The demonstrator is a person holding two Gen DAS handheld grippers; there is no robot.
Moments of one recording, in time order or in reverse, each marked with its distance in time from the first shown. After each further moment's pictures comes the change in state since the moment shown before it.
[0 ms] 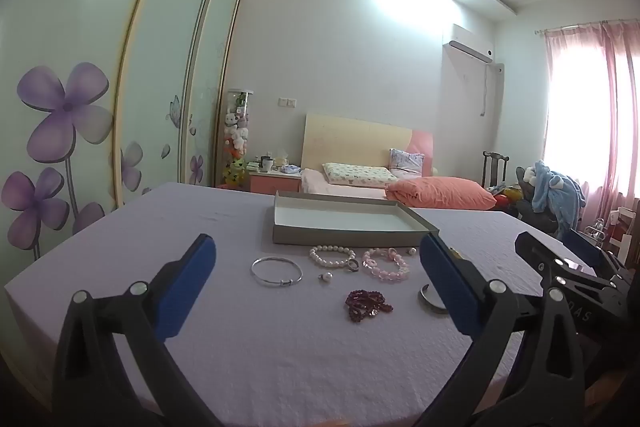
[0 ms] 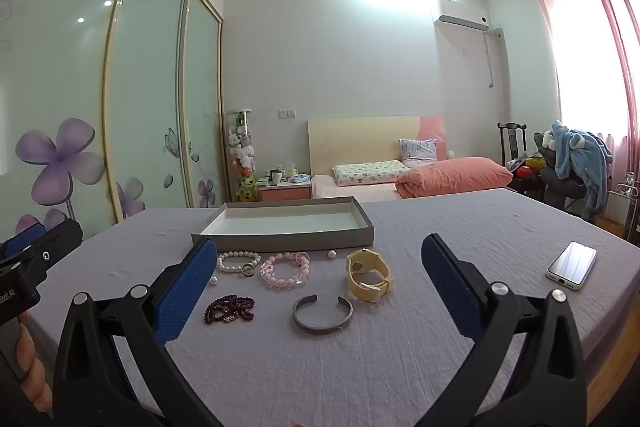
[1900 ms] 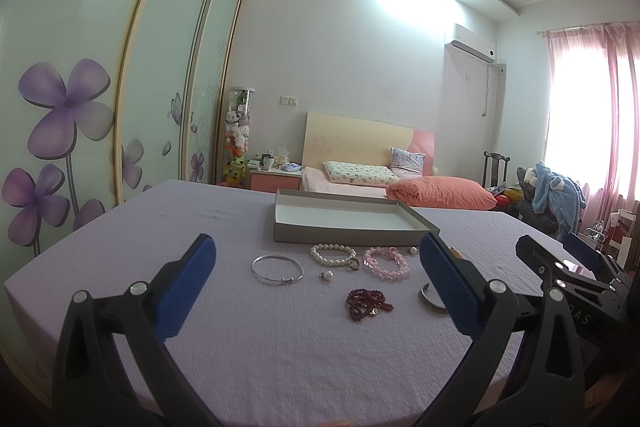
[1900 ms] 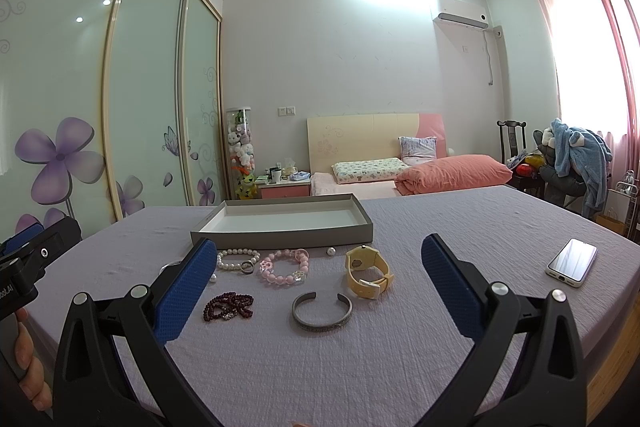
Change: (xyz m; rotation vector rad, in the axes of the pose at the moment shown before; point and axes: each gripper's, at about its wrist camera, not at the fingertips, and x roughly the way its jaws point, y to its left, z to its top) left arm 0.000 0.000 0.000 -0.006 0.001 -0.001; right arm 0.000 -0.003 -0.001 0.003 0.004 0.000
